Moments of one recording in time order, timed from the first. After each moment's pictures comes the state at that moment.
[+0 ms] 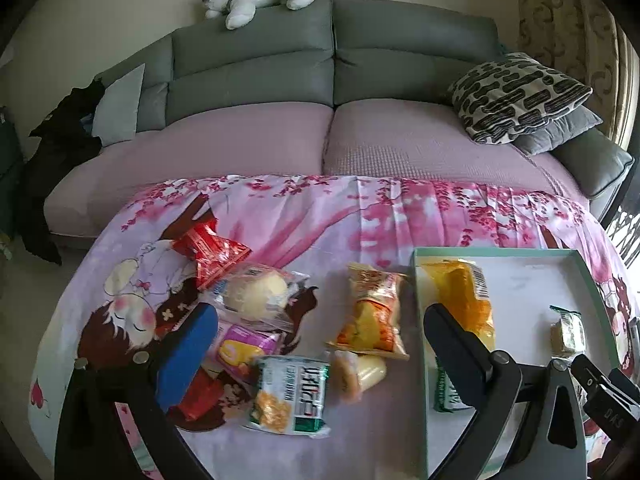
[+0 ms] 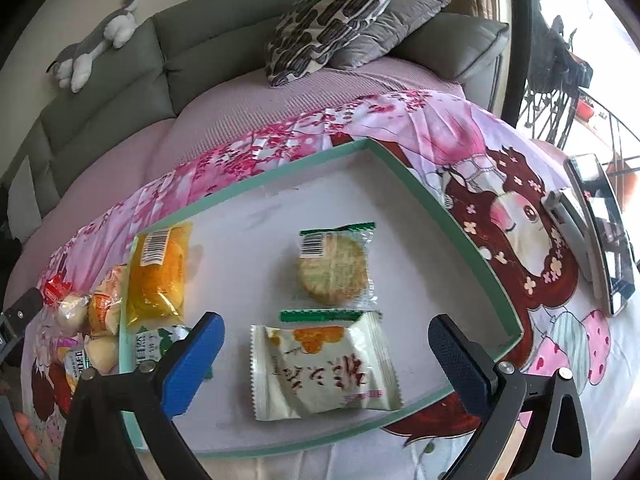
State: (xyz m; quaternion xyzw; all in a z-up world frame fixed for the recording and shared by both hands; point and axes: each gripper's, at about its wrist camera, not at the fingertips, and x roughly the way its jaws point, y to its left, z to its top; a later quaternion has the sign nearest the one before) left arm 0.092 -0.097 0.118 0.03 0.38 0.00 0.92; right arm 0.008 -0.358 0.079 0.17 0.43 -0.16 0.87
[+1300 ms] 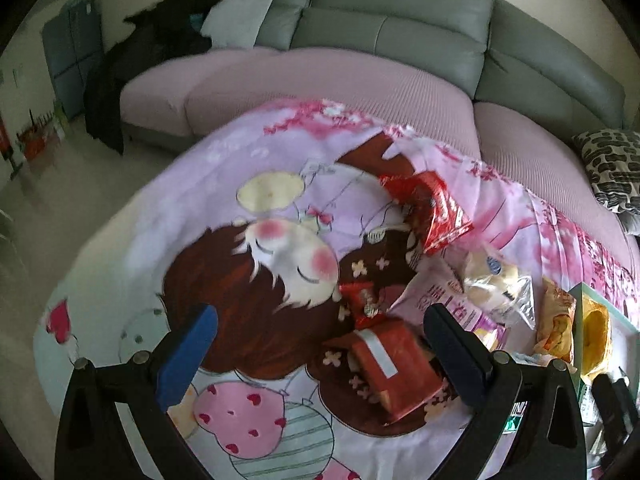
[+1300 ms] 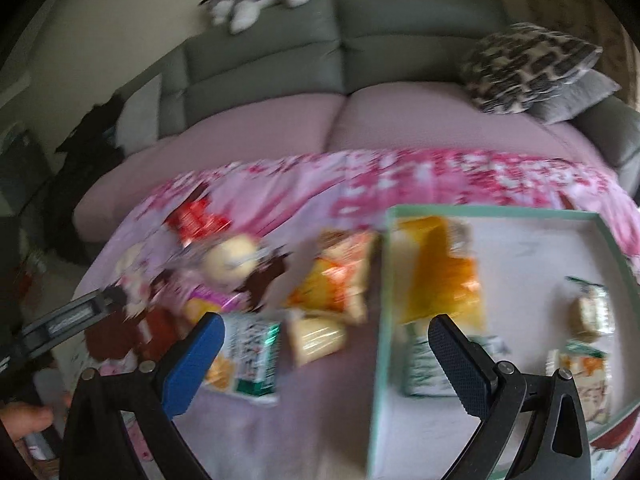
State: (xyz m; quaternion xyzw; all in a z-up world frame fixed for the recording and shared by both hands) left arm 0.090 0.089 0.070 -0.11 0.45 0.15 0.88; right arm 0.058 -0.159 0.079 0.08 0.42 0.08 0.90
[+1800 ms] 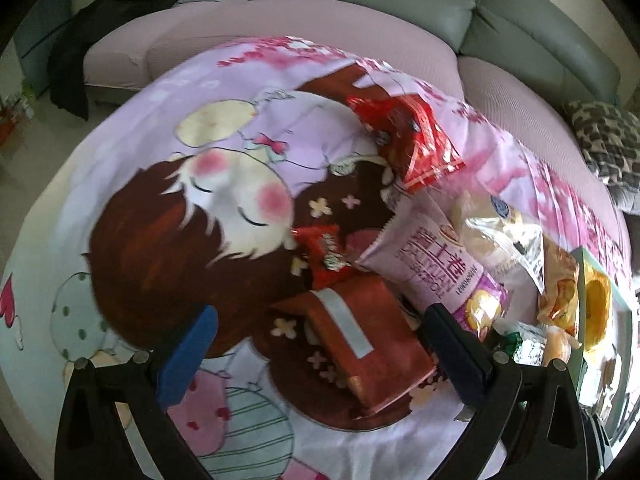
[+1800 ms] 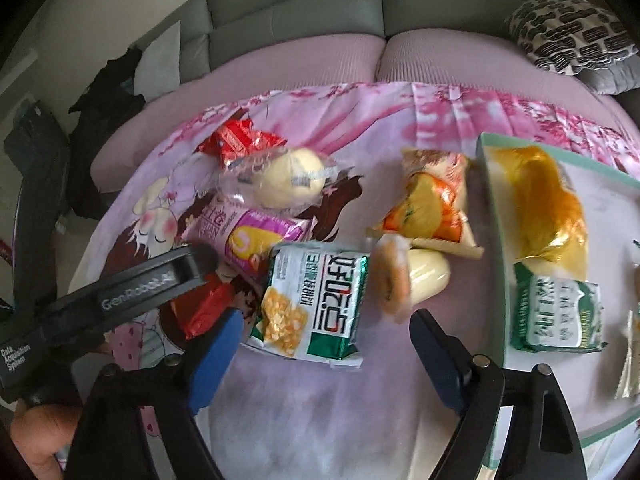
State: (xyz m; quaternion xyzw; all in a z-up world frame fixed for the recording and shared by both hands) left arm 0.108 0.070 0.025 -0.13 0.52 0.09 0.84; right arm 0.065 -0.112 0.041 0.07 0.49 0.11 0.86
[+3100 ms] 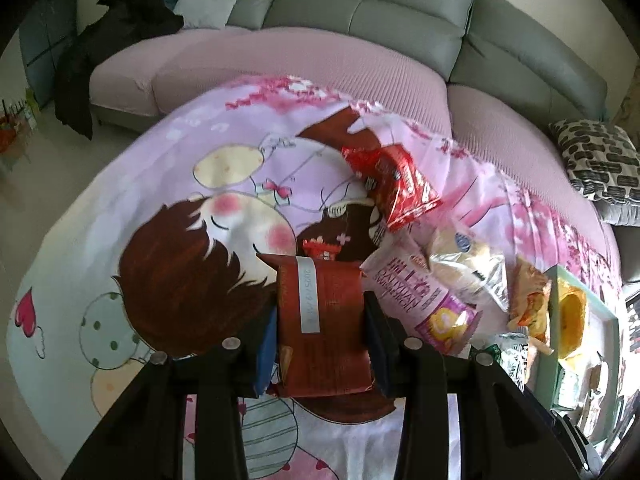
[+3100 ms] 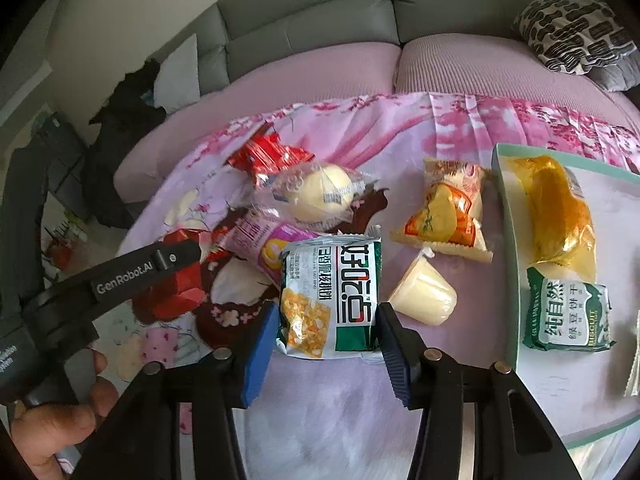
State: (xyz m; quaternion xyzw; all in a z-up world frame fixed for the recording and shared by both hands) left arm 0.094 0.078 0.066 -0.13 0.46 0.09 0.87; right arm 0.054 -0.117 0.067 0.11 0.46 0.15 0.87
